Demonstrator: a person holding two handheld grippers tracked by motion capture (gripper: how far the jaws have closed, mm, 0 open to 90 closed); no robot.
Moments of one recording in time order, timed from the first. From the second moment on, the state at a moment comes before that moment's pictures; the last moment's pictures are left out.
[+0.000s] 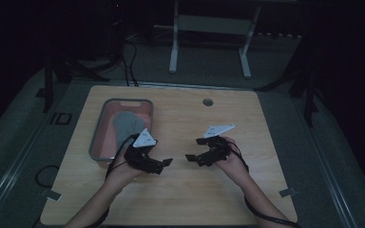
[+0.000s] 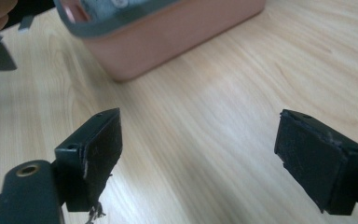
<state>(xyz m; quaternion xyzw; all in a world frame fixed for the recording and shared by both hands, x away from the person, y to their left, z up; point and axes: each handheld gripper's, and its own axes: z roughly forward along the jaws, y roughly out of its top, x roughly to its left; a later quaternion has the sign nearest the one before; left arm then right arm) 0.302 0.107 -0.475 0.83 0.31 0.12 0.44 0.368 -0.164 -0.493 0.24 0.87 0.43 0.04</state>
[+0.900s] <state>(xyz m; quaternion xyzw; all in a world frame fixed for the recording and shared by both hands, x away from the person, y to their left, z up) 0.281 0.033 -0.546 0.87 0.21 0.07 0.44 0.321 -0.249 -0.546 0.27 0.86 0.42 0.07</state>
